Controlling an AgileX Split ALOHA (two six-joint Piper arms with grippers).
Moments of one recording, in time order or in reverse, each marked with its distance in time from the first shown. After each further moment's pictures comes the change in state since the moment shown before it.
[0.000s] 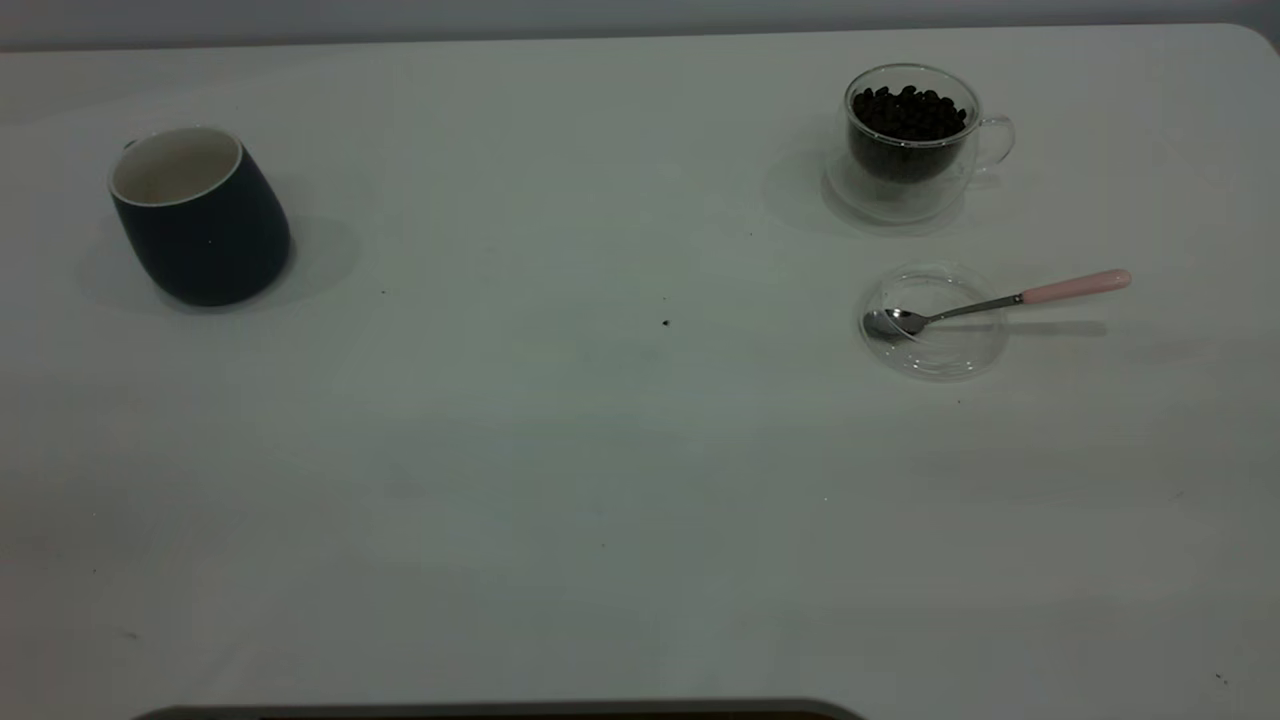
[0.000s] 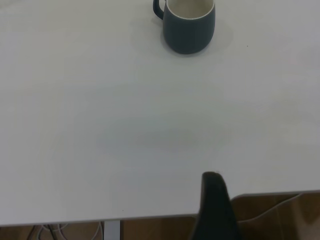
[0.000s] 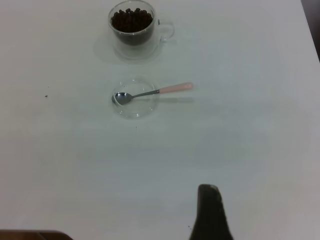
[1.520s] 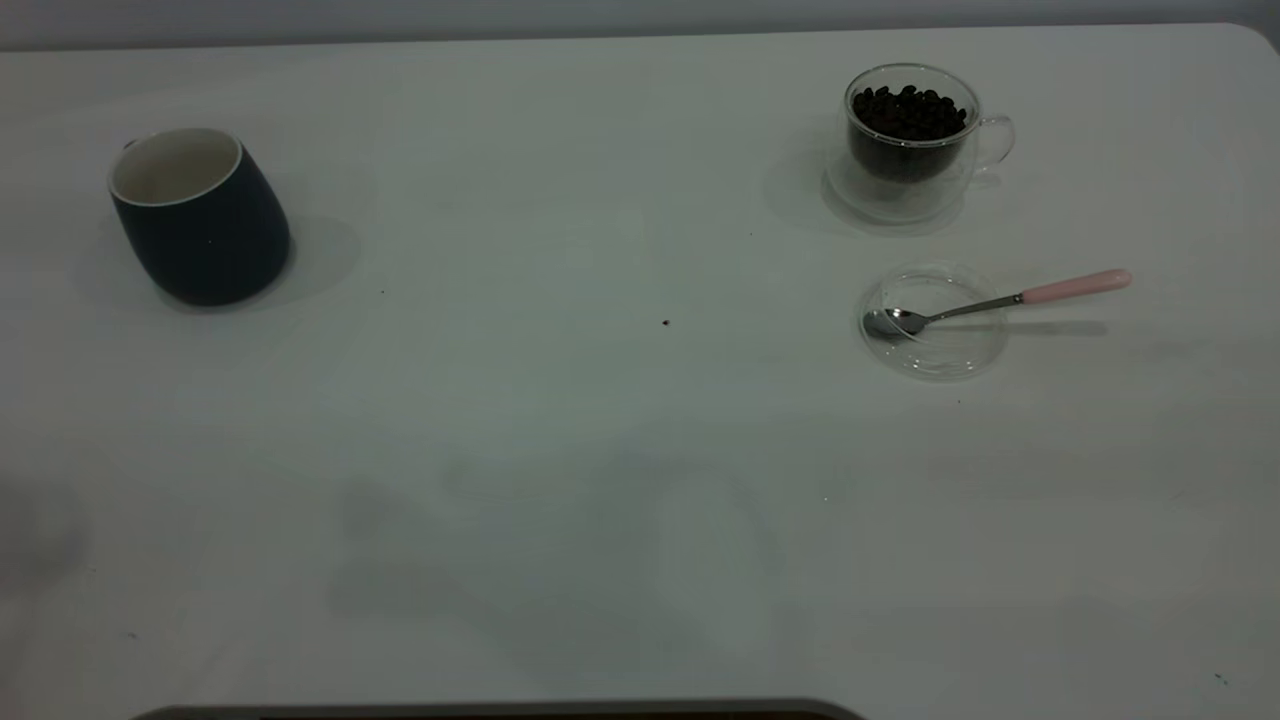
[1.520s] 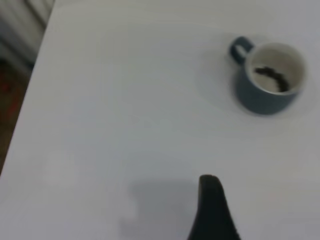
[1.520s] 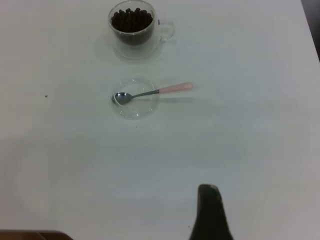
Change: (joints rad) left arm 0.018 1.073 -0.306 0.322 -0.509 -0.423; right arm 0.000 0.000 0.000 0.000 0.000 0.000
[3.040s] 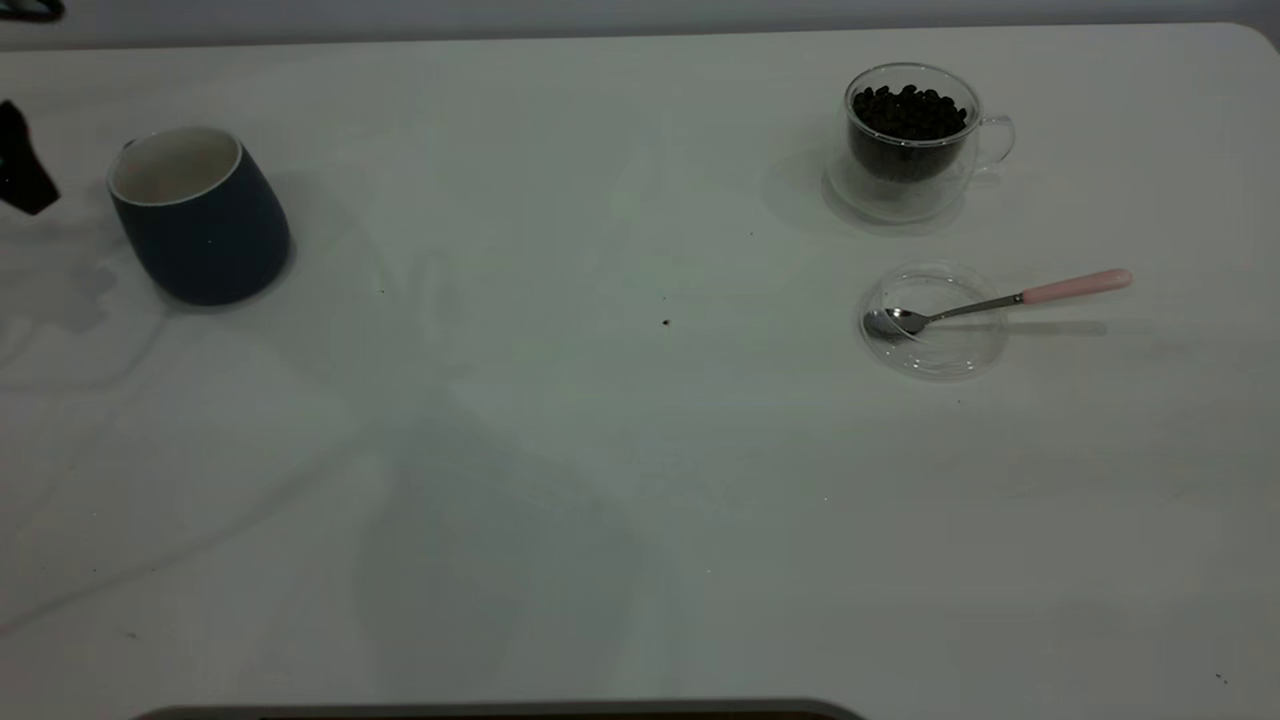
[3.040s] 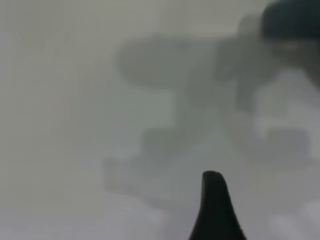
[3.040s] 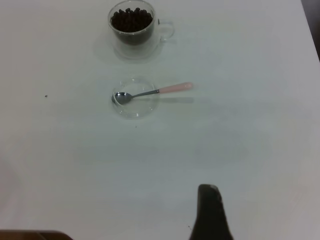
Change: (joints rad) left arm 0.249 1.261 -0.722 -0.540 -0.174 1.597; right arm 0.000 0.000 0.000 0.000 0.000 0.000
